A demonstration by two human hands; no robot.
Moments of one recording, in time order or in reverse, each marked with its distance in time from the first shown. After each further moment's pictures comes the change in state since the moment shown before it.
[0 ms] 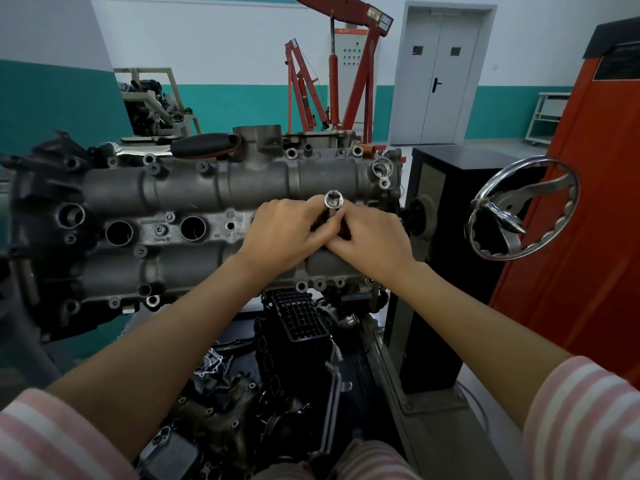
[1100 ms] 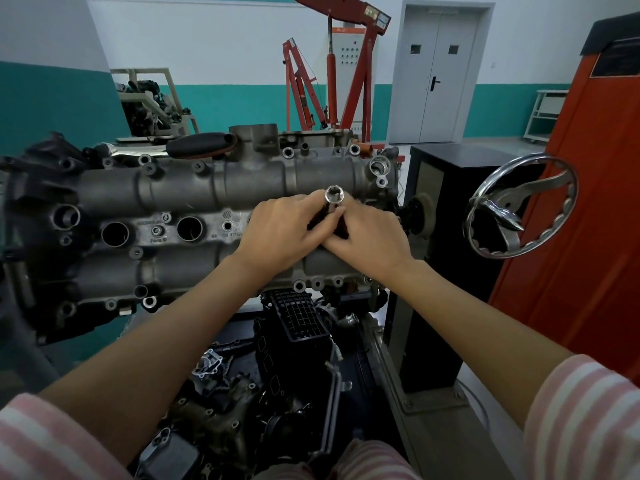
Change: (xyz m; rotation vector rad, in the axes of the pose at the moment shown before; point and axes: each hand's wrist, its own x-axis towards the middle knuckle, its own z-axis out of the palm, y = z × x) left_hand 0.000 0.001 0.000 0.008 0.008 0.021; right_hand 0.001 -0.001 -0.001 -0.006 -0.009 0.015
